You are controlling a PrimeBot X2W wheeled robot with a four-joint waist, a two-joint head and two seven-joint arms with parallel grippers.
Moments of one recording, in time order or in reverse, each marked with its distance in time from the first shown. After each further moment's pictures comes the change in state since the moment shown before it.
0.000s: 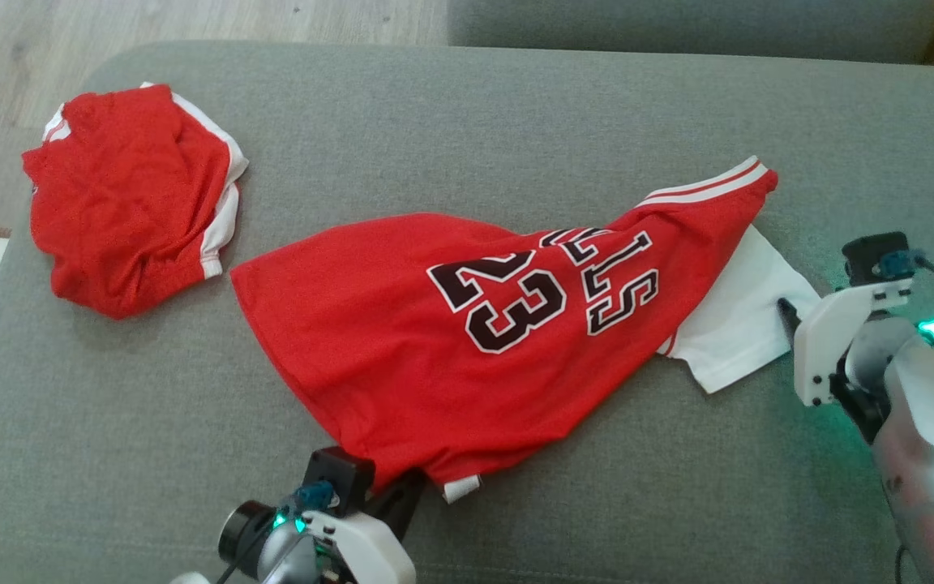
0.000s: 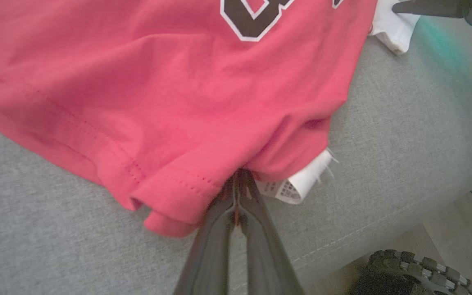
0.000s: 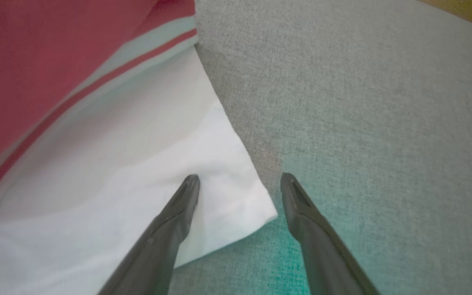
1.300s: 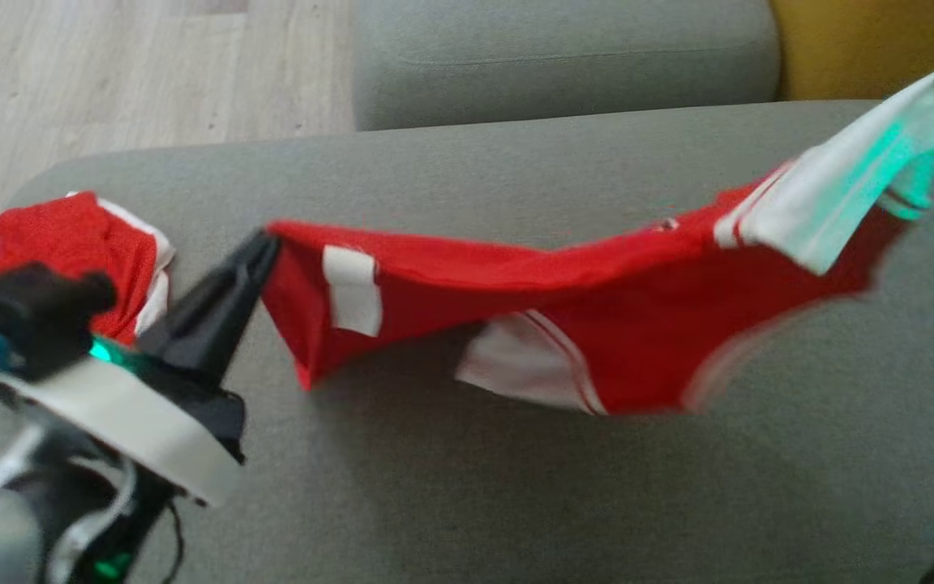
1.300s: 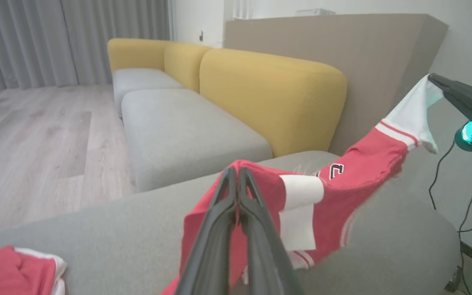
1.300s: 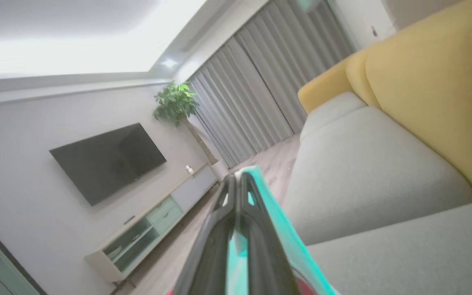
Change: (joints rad) left arm -0.119 0.197 0.307 -0.684 -0.339 0.018 0.294; right arm 0.270 0.097 -0.321 -1.155 0.879 0.000 0.263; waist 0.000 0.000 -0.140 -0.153
